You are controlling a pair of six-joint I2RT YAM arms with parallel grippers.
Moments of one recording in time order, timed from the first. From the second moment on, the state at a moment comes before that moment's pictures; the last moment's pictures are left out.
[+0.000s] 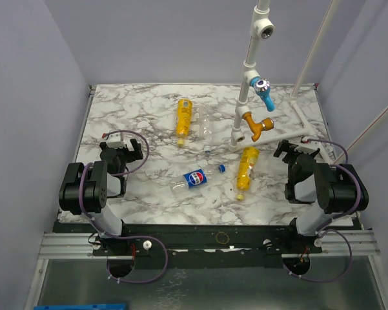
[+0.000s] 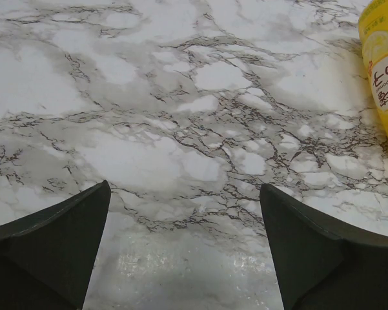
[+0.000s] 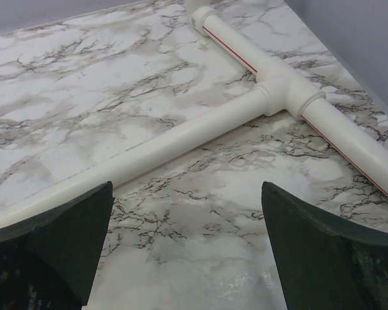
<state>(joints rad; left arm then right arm) 0.08 1.66 0.32 1.14 0.11 -0.14 -0.06 1.63 0.21 1.34 0.17 0.10</state>
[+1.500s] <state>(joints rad) -0.36 1.29 1.08 -0.59 0.53 0.30 0.11 0.72 0.59 -0.31 -0.06 0.54</state>
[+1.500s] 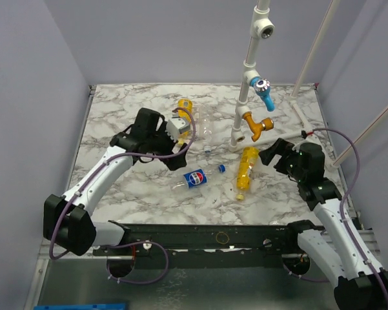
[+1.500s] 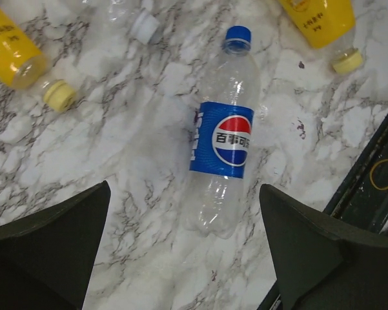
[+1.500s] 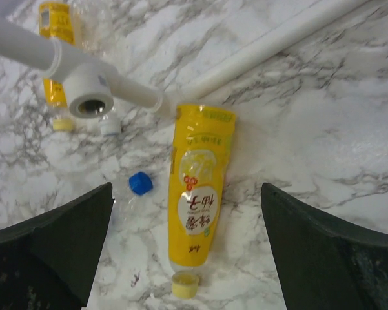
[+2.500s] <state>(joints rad) -0.82 1.74 1.11 -0.53 0.12 0.31 0.22 0.62 0.62 -0.43 -0.10 0.65</state>
